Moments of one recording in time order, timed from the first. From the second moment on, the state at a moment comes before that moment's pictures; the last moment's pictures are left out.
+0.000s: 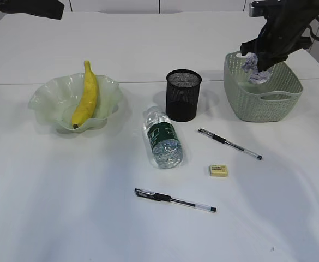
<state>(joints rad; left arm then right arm) -0.05 1.60 -1.45 -0.92 0.93 0.96 0.01 2.38 -2.29 -0.06 1.06 -0.03</state>
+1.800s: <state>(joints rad) -0.05 1.60 -1.45 -0.92 0.96 0.95 -0.01 2.30 -2.29 -0.01 1.14 0.11</state>
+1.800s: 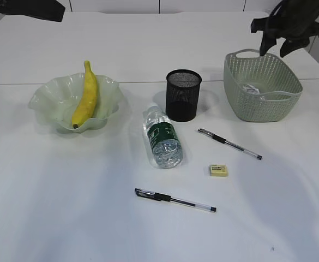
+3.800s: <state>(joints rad) -0.05 1.42 -1.46 -0.85 1.01 0.93 0.29 2.23 -2.31 0.29 1.25 0.09</state>
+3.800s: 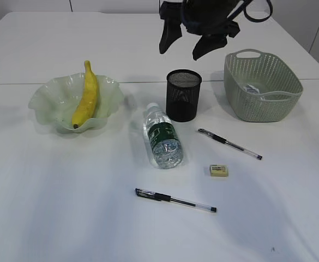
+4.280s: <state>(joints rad) -0.05 1.42 -1.46 -0.78 0.99 0.84 0.32 2.31 -2.31 0.23 1.25 0.09</state>
